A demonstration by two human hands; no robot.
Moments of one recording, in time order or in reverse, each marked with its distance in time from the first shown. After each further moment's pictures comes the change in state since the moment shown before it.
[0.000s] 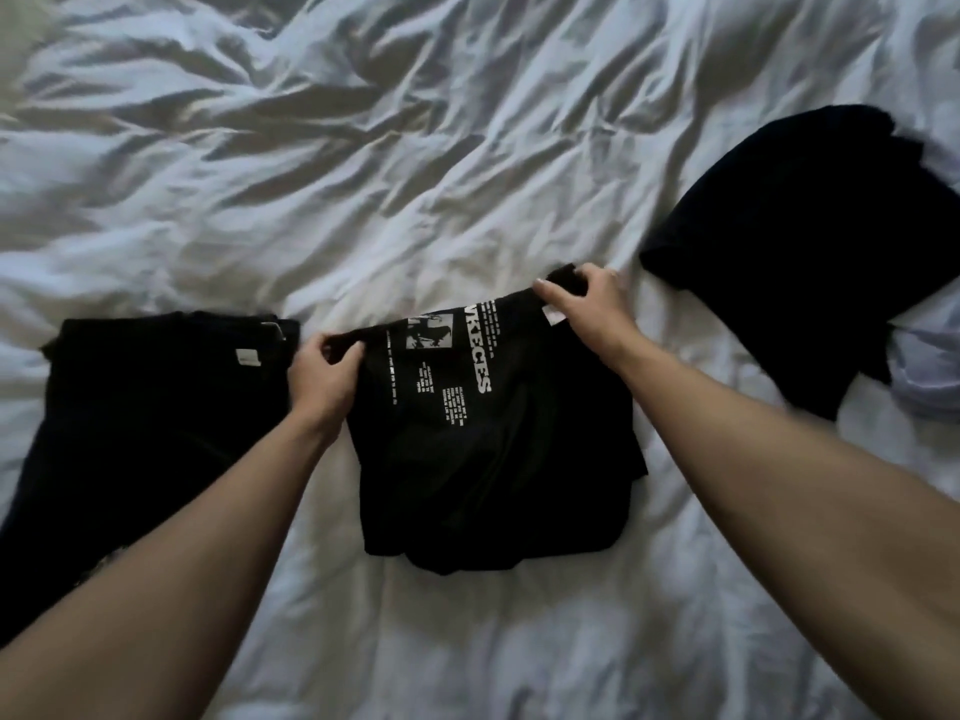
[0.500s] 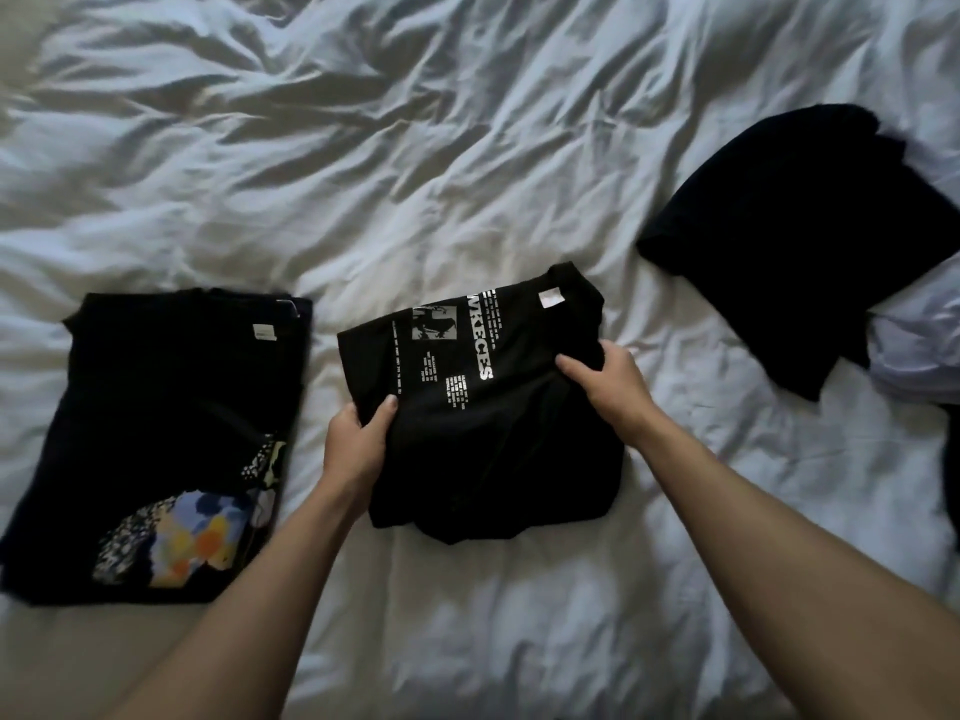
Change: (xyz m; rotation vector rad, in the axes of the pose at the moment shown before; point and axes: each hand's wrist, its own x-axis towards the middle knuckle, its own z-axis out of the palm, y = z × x) left_hand -0.093 -0.040 -0.003 -0.293 -0.176 -0.189; right_hand -0.083 0.056 0.007 0.193 -0.076 0.147
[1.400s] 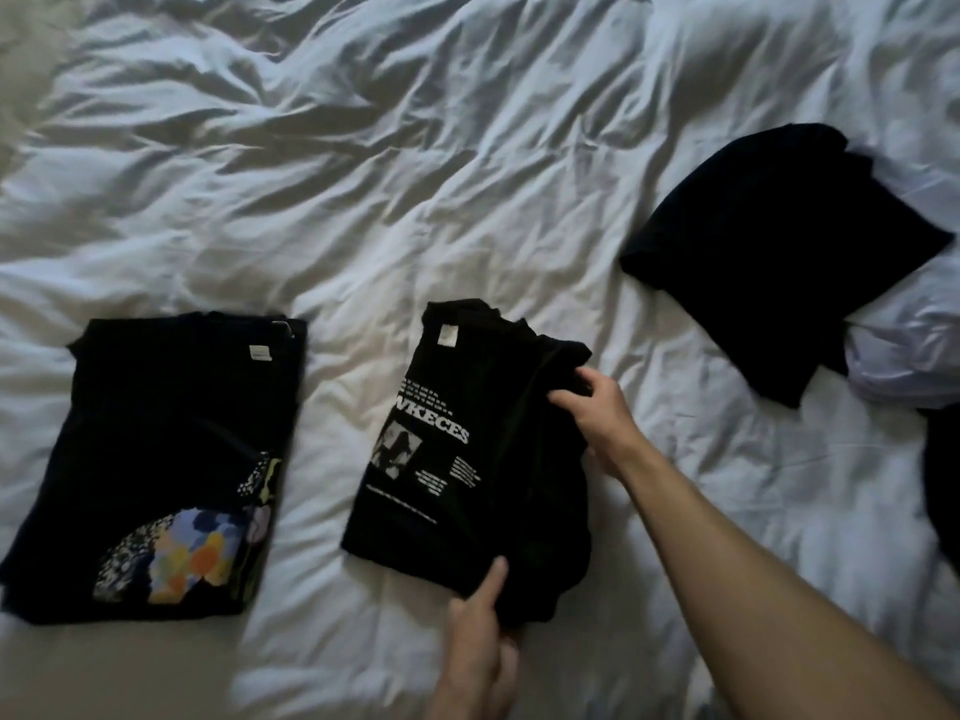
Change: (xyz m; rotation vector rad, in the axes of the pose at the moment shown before) left_hand -0.164 -0.071 0.091 -0.697 0.105 -0.676; right_hand -0.022 -0.002 0.004 0.300 -0.018 0.047
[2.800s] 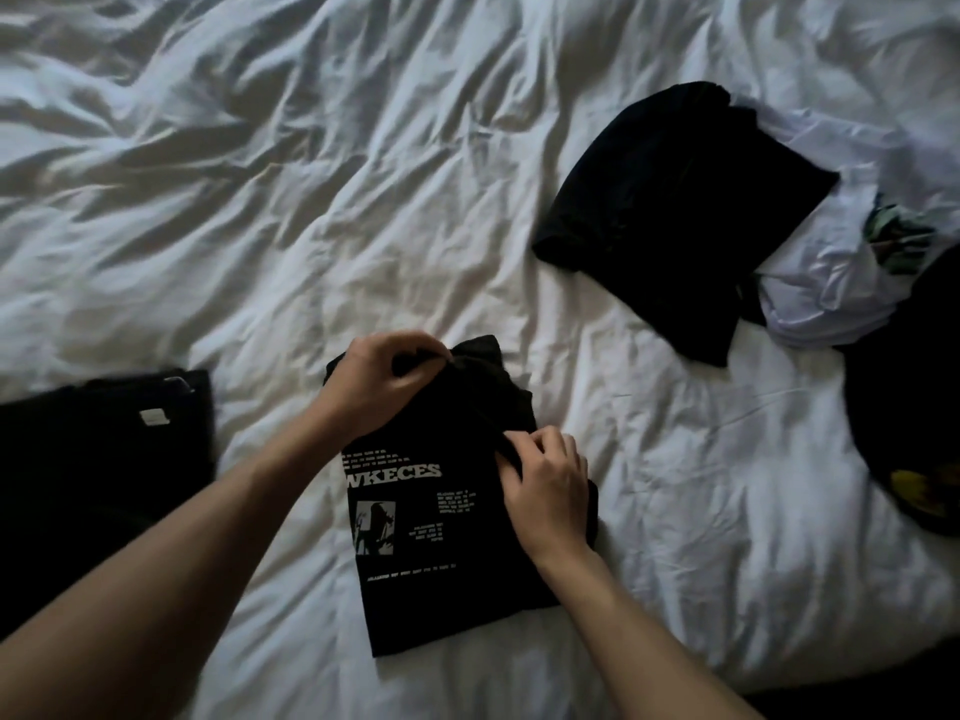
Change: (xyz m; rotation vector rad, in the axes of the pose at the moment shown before) left_hand 0.017 0.199 0.166 1.535 -0.787 1.267; right_hand -0.067 0.053 0.012 -0.811 0.474 -0.403
